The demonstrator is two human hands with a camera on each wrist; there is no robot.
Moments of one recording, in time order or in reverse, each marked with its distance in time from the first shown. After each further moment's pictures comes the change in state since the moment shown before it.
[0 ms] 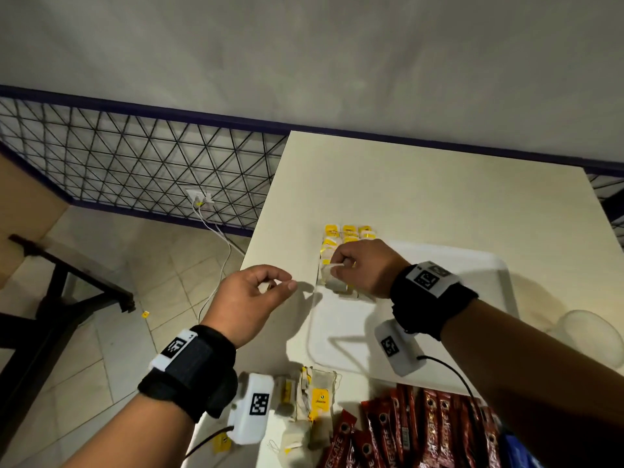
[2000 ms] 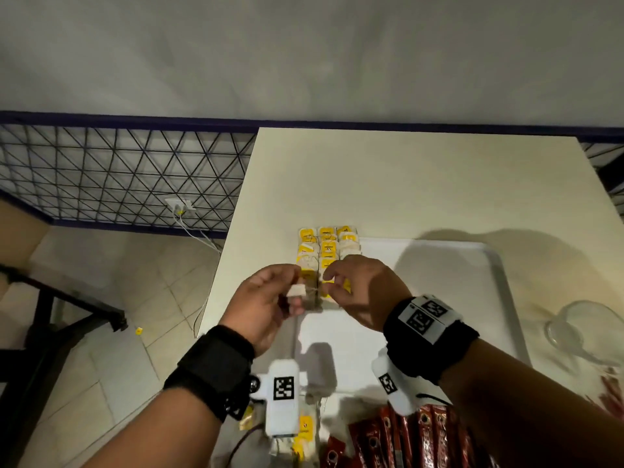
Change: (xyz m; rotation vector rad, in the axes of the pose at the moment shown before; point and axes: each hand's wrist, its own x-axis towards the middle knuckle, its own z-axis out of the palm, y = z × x) left_hand 0.038 0.025 0.073 -0.748 -0.082 -0.366; right_hand -0.012 0.048 0.017 0.006 0.163 -0.070
